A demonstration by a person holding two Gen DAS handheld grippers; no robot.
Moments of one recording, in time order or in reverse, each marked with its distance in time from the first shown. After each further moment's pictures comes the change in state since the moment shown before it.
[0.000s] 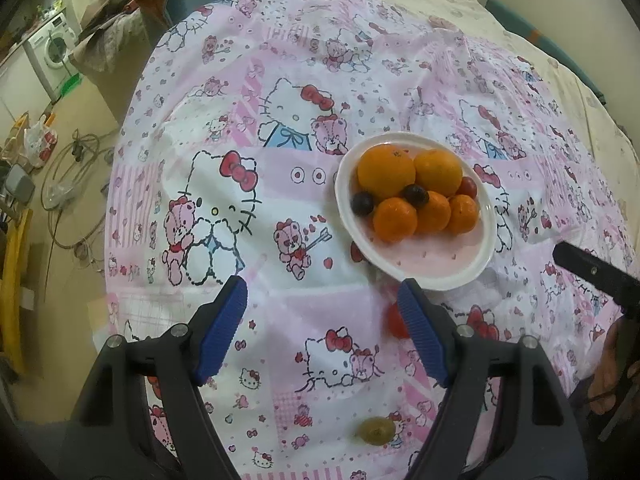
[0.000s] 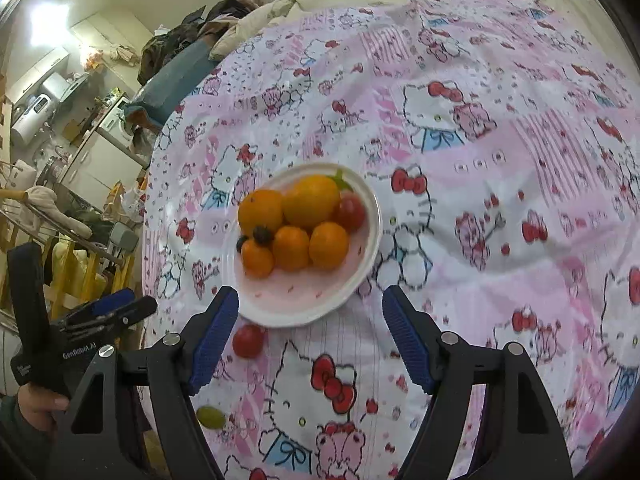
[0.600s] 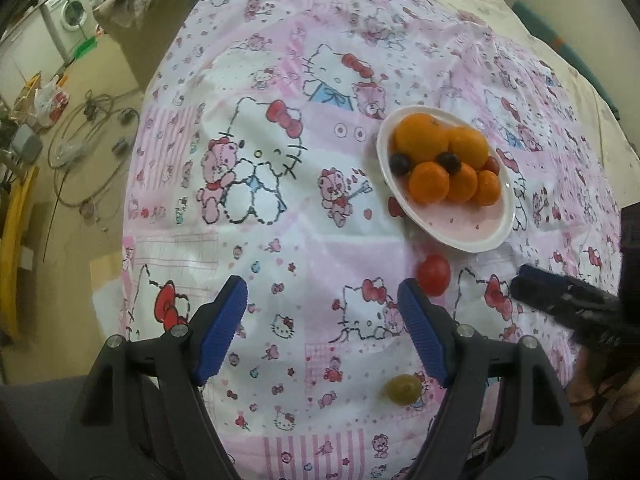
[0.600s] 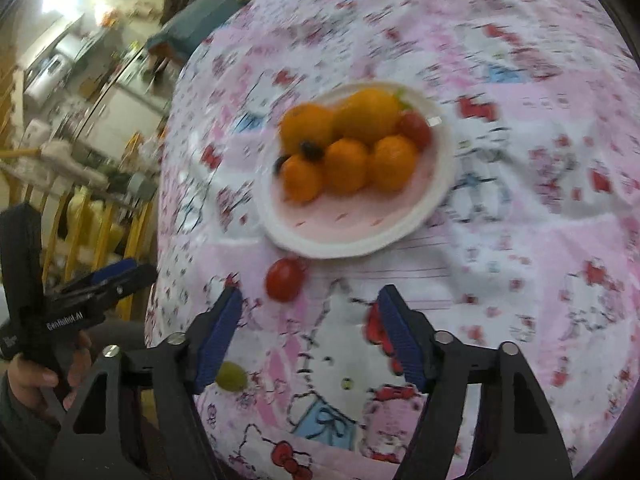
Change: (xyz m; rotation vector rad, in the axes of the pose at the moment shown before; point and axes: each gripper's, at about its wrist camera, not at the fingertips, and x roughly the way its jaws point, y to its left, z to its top) left arm -0.006 0.037 -0.030 -0.103 0.070 0.014; right arm 0.048 0.038 -0.034 -0.077 0.196 0.097
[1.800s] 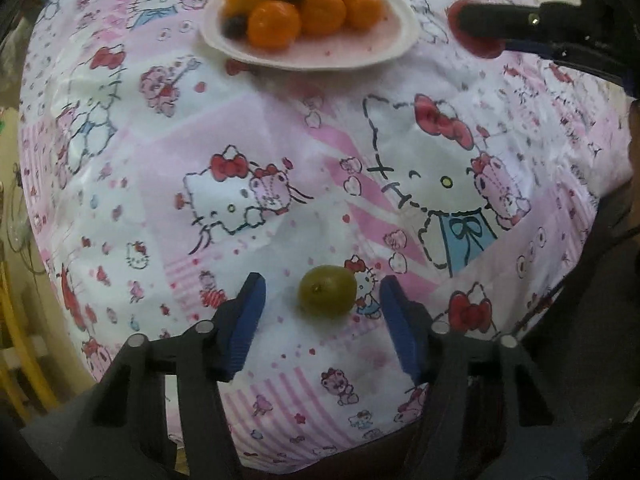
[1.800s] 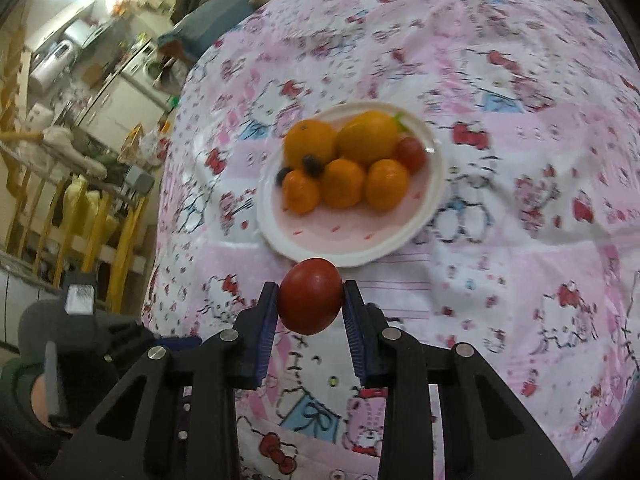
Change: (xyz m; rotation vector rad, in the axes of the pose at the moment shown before) left arm 0.051 -0.085 -0.076 0.428 0.283 -0.079; right arm -0.029 -0.006 0.003 -0.031 -0.047 -0.046
